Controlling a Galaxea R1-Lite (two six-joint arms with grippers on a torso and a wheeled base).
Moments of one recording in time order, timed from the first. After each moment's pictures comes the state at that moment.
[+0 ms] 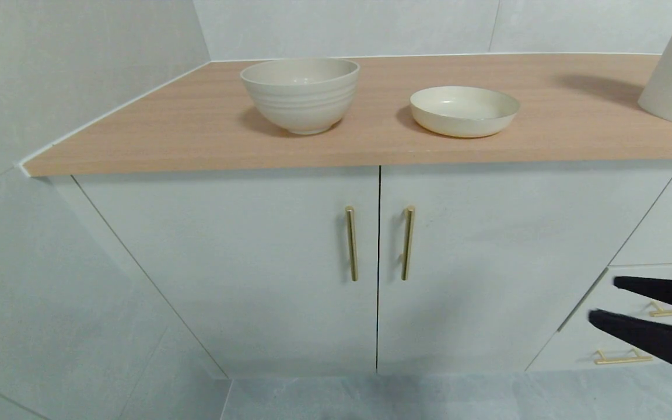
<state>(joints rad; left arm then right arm) 0.01 0.00 0.00 0.00 0.00 0.00 0.30 1.05 -0.55 -0.24 0.40 0.07</state>
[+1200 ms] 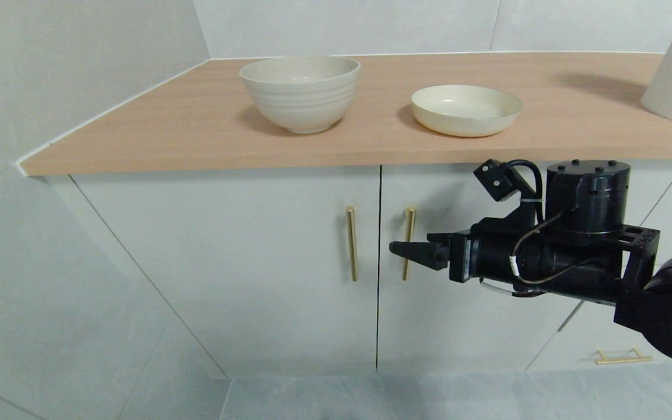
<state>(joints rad) 0.01 0.00 0.00 0.00 0.00 0.00 0.60 1.74 -0.88 -0.66 0.29 0.28</state>
